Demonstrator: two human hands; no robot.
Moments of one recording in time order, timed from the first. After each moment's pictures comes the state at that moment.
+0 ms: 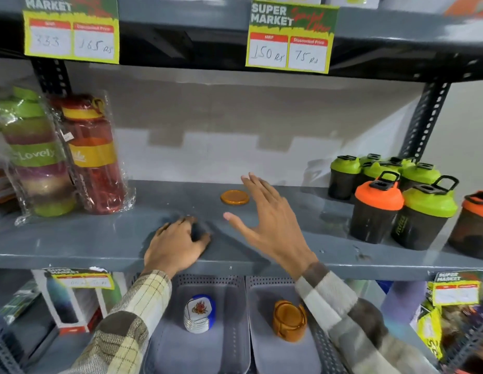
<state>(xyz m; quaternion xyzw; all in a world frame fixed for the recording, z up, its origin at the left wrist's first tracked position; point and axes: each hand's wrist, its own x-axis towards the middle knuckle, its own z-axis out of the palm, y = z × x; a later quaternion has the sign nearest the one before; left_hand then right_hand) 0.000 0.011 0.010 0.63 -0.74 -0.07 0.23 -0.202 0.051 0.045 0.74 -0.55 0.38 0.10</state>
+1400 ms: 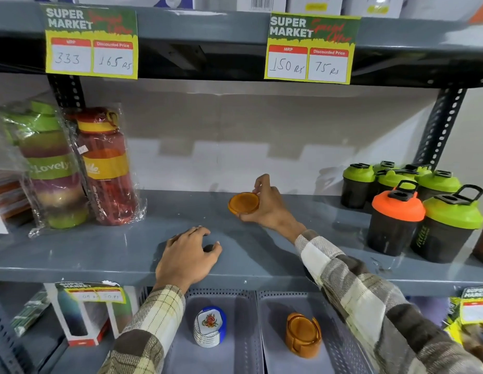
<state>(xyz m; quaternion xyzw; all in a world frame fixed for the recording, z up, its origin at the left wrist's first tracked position) 0.003 0.005 0.007 0.61 -0.74 -0.06 0.27 -0.215 -0.076 0.043 0.72 -0.57 0.39 -0.07</state>
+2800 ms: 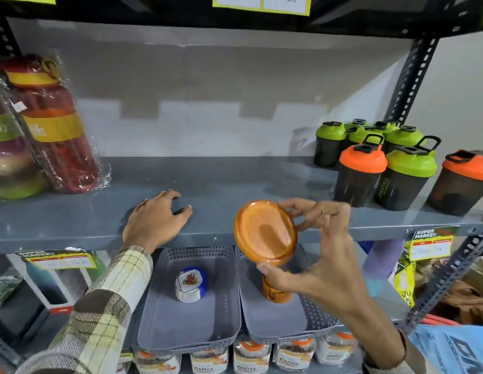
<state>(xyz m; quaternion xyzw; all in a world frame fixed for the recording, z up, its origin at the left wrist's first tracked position) 0.003 0.008 0.006 0.62 -0.74 -0.07 0.25 -0.242 0.186 0.019 0.70 -0.45 0.56 -0.04</state>
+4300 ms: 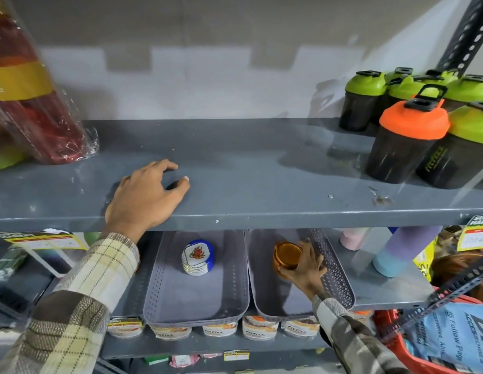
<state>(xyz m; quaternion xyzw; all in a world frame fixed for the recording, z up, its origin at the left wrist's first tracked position) 0.001 -0.002 0.001 0.63 -0.72 -0.06 0.27 -0.326 0.036 -0.281 0.47 -0.81 0.27 -0.22</state>
